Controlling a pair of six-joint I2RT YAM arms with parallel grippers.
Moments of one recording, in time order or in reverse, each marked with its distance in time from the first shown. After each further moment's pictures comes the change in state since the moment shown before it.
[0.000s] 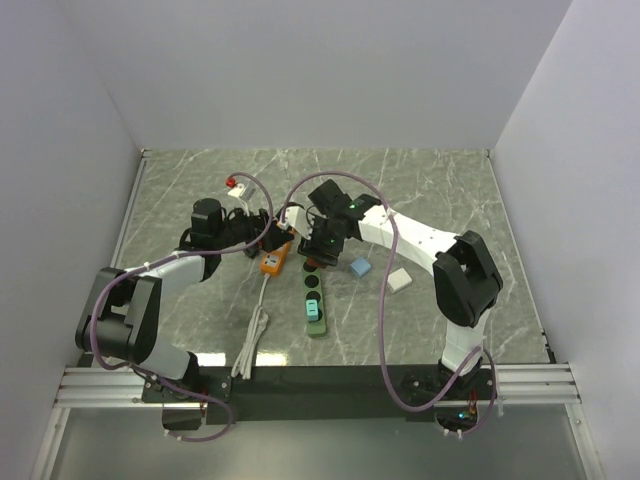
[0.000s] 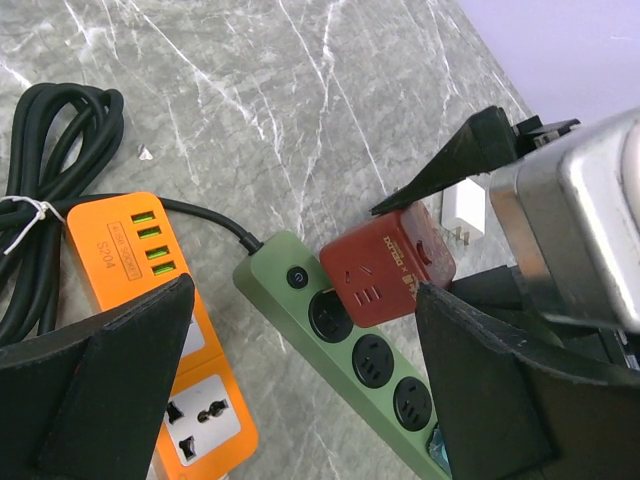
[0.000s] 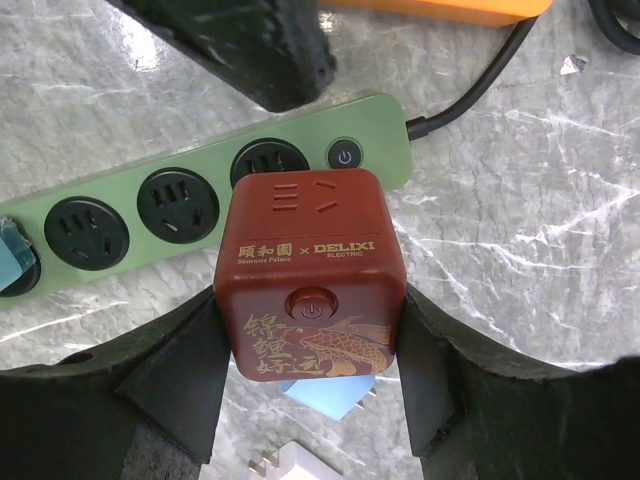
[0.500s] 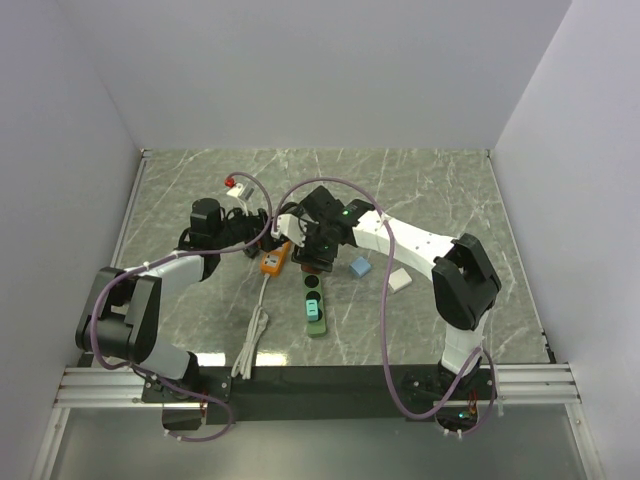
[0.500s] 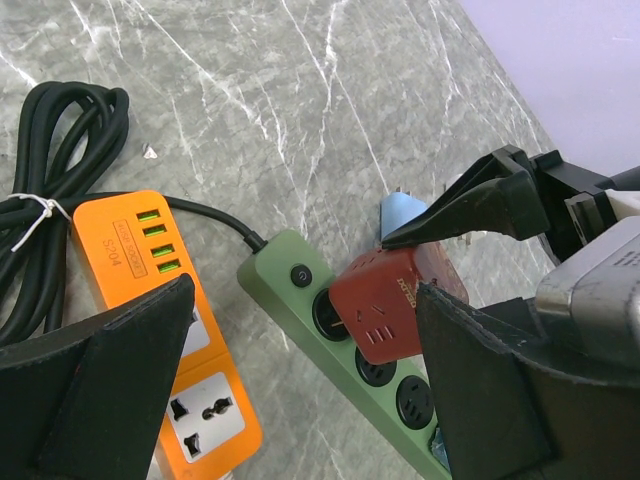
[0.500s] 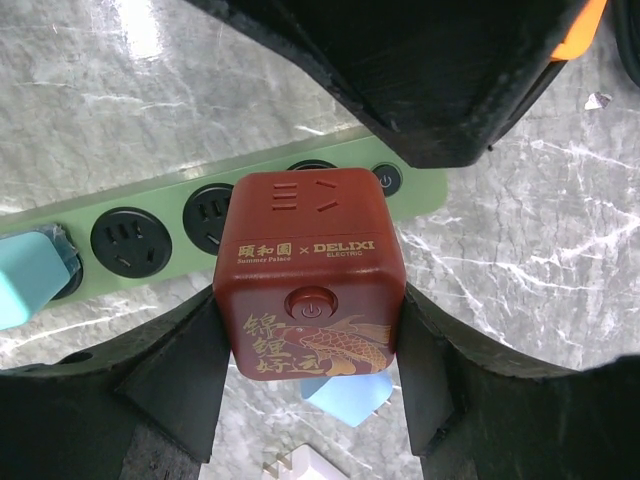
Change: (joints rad) left arm 0.008 0.001 0.000 -0.002 0.007 0.000; right arm 0.062 -0.007 0.002 -0.010 0.023 -0.003
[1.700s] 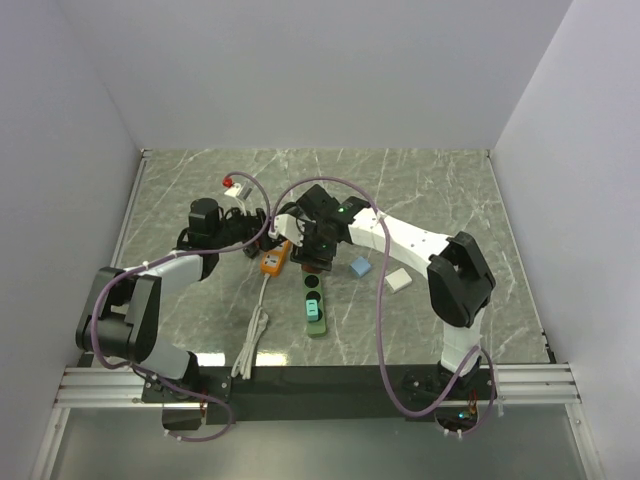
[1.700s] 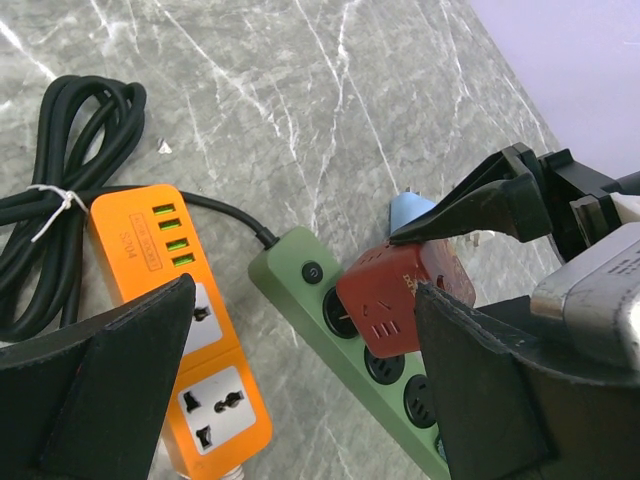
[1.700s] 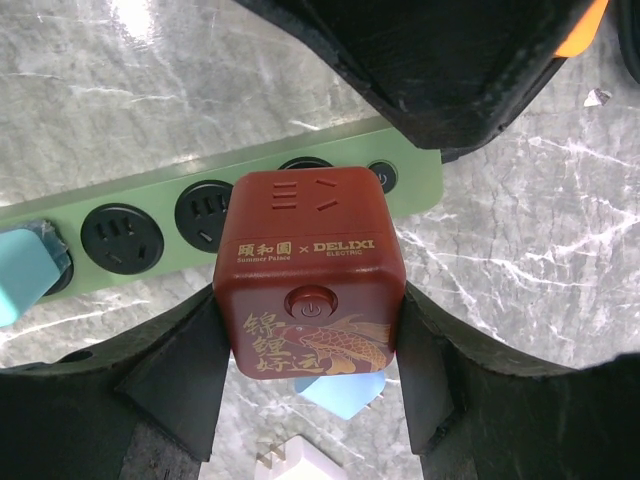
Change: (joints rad) left arm 0.010 0.002 0.000 -0.006 -0.003 0.001; right arm 0.006 0.034 0.051 -0.055 0.023 -0.014
